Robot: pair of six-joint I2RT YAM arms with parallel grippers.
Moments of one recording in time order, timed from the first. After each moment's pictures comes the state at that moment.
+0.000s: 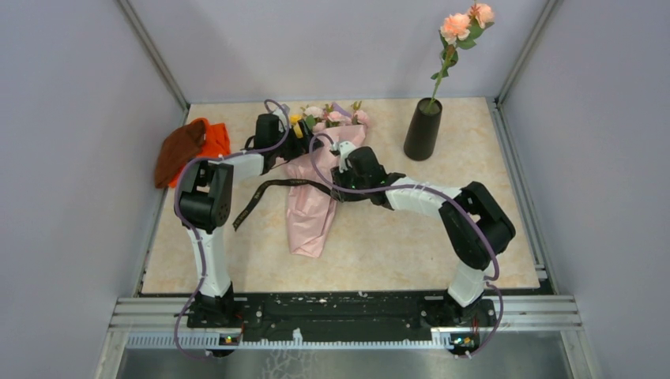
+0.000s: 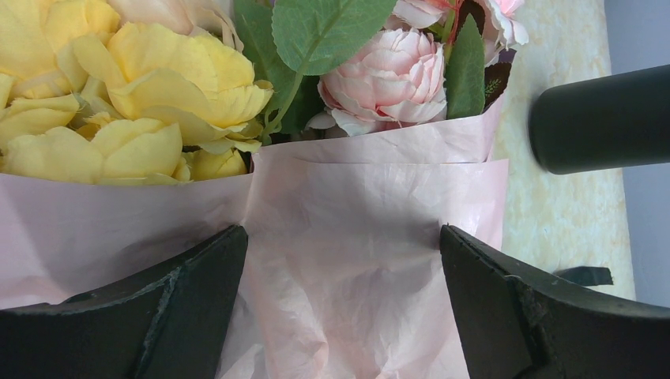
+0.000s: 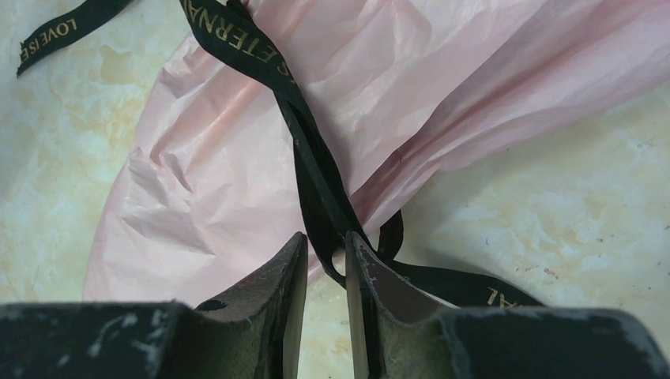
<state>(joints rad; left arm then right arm) -0.27 2.07 1.30 0.28 0.32 -0.55 0.69 1.74 1.05 0.04 -0.18 0.18</state>
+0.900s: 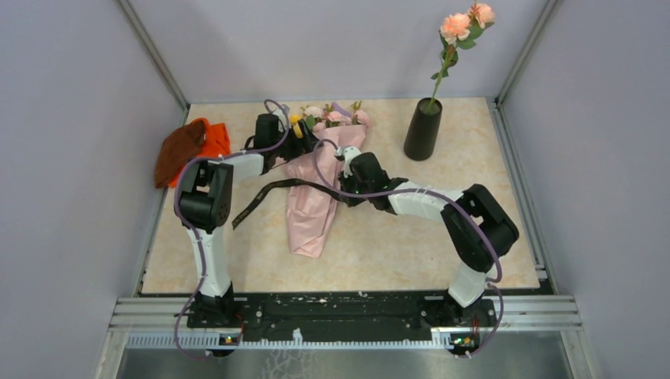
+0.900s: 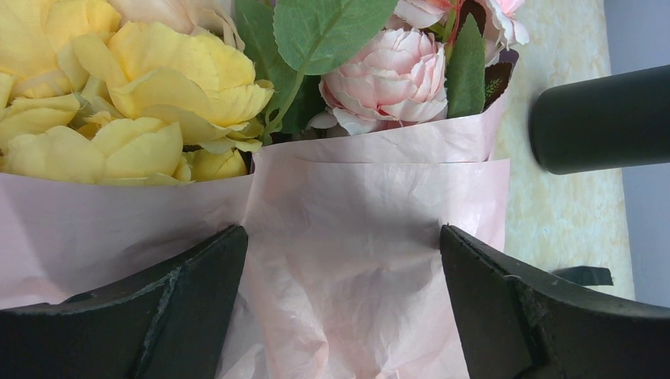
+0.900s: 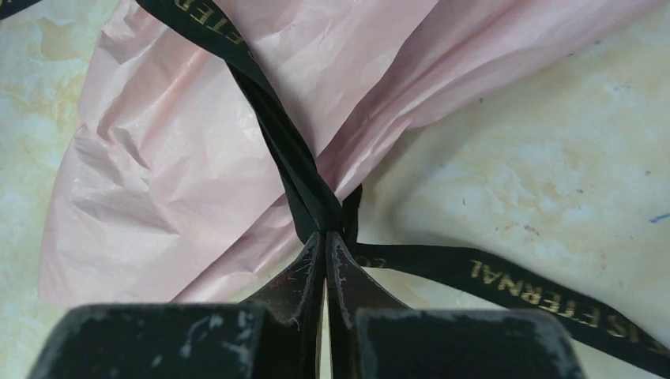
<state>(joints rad) -0.27 2.07 1.30 0.28 0.32 -0.55 0.69 1.73 0.99 0.04 -0.12 0.18</state>
